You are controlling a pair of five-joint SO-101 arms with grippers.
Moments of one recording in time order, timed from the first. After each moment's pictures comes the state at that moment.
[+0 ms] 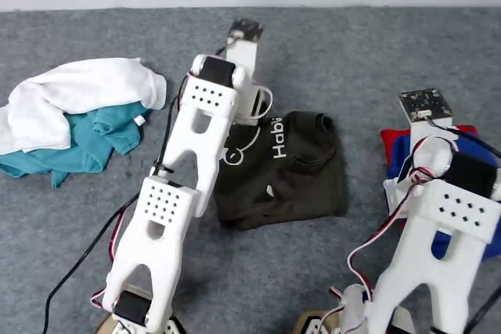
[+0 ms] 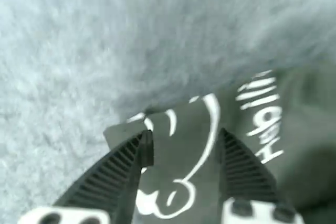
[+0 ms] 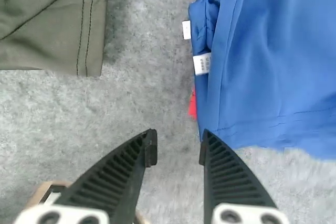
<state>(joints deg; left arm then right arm) 16.3 62.1 -69.4 99.4 10.5 19.8 -32.7 25.2 91.7 29.3</state>
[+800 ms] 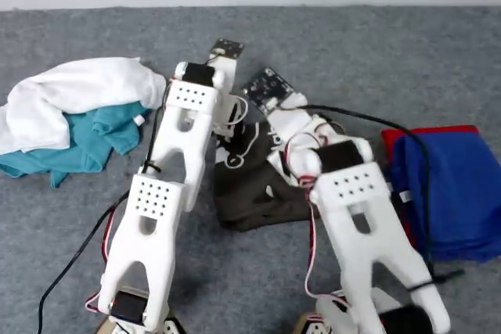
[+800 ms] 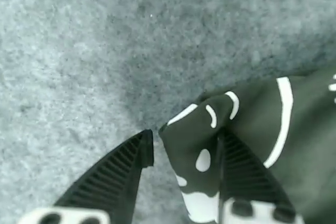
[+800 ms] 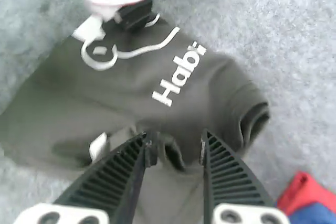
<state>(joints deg) 11.0 66.5 -66.9 98.5 2.8 -19.5 -22.5 32.4 55.8 24.3</state>
